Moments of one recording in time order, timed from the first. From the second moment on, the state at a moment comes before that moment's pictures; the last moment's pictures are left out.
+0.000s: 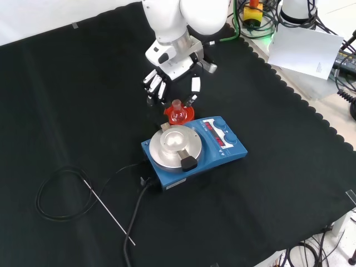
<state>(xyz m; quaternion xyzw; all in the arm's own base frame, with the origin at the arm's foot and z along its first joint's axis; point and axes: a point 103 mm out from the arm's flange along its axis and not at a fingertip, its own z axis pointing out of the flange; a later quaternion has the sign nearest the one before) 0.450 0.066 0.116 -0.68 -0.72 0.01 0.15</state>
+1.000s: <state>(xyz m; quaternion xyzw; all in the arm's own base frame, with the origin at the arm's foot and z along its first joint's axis) 0.453 0.068 0.112 -0.68 -0.72 0.02 0.15</state>
